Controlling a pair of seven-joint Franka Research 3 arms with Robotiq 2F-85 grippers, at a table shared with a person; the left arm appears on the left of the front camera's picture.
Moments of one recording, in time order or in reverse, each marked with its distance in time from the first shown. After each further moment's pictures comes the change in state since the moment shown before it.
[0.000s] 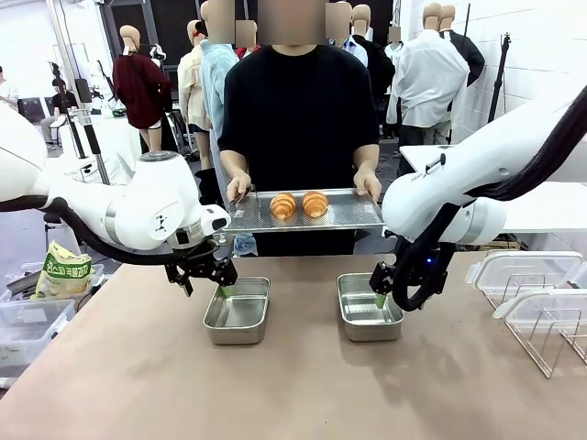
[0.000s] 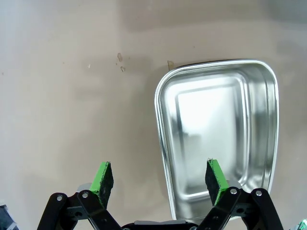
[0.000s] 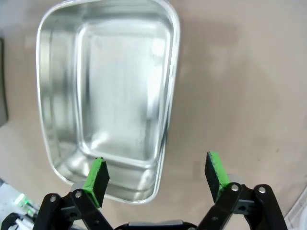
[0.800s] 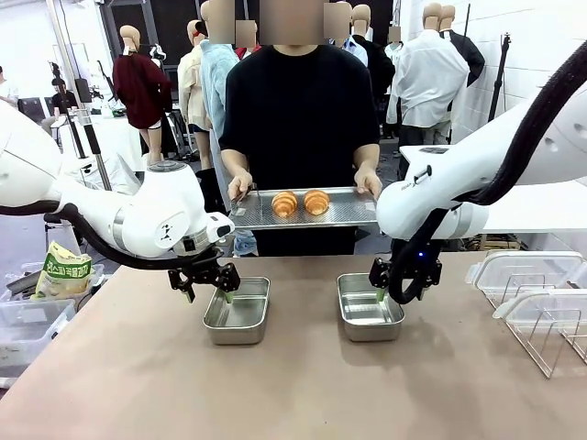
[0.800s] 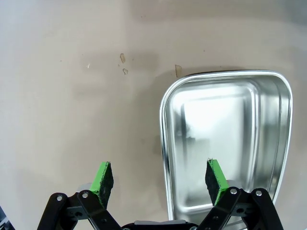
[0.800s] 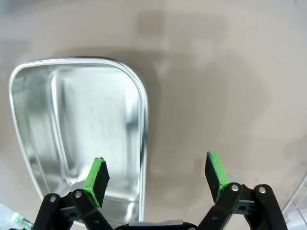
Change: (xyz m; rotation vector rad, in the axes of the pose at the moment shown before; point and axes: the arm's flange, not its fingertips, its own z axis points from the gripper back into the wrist) left arm 0.004 -0.002 -0.019 0.020 0.007 0.048; right arm 0.043 -0.005 -0.016 -0.084 0.018 -0.018
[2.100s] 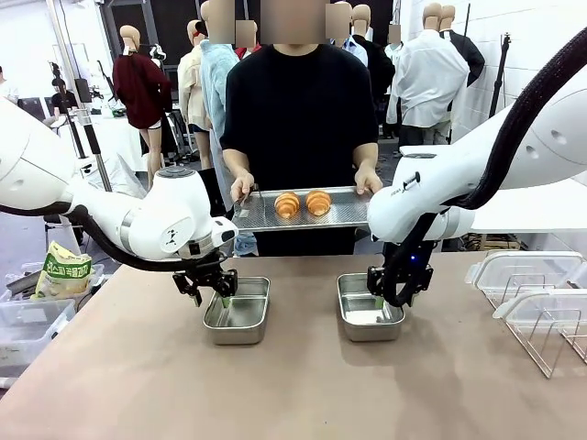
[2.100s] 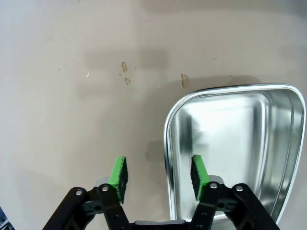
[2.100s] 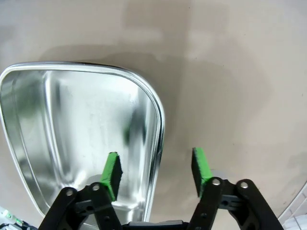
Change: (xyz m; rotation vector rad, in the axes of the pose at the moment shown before) left arm 0.008 -0.001 -0.016 0.032 0.004 -0.008; right arm 0.010 0.009 -0.016 -0.030 0.053 0.052
